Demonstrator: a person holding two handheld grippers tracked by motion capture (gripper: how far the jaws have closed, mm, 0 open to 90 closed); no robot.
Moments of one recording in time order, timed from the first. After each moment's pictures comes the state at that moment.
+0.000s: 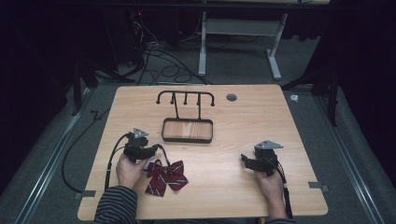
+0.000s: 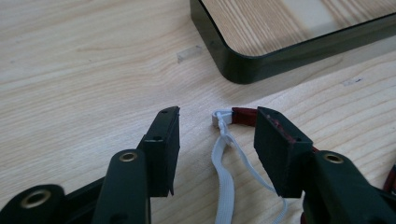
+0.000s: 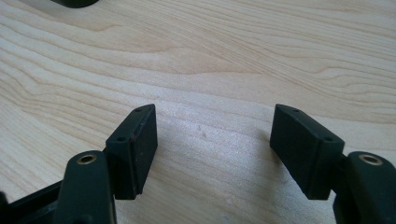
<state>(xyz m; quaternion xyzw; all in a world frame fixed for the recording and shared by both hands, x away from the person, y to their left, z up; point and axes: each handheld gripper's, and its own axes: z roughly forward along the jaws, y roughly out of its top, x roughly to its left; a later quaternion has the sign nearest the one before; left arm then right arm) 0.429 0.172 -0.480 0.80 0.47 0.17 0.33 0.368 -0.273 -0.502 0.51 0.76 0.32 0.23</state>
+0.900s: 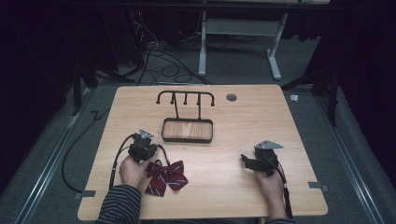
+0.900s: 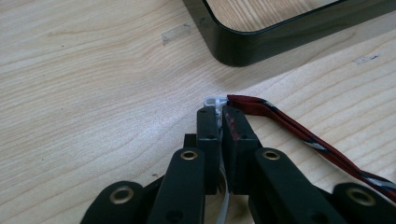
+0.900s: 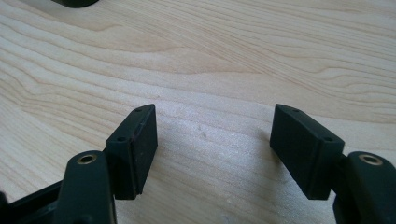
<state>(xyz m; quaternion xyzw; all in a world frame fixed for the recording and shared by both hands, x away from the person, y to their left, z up) 0.432 0.162 -0.490 0.82 0.46 0.16 0.30 0.368 -0.273 -0.502 0.51 0.76 0.32 0.23</state>
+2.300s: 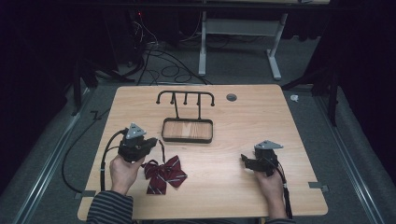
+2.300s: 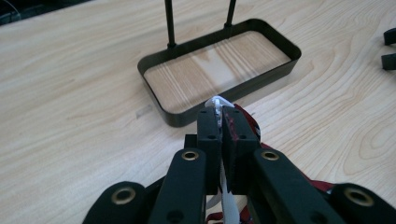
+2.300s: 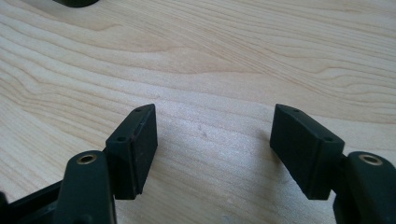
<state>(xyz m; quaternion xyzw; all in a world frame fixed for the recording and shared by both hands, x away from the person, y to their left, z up) 0.388 0.166 -0.402 0.81 0.39 0.17 0.40 0.368 -0.273 -0.502 0.51 0.76 0.32 0.22</state>
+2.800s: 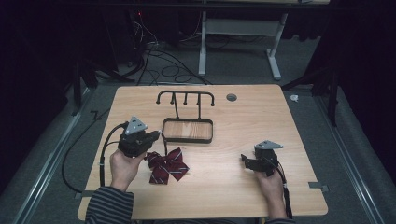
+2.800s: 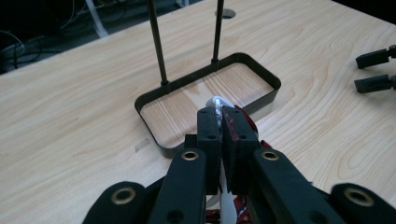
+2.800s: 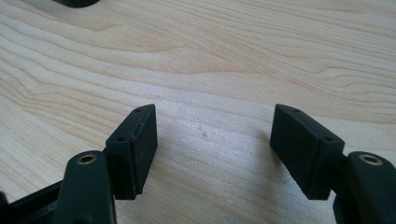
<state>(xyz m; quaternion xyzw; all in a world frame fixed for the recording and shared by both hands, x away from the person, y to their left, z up) 0.386 0.157 -0.371 0.81 0.36 0.19 0.42 0.368 -0.273 -0.502 0.51 0.76 0.32 0.22</state>
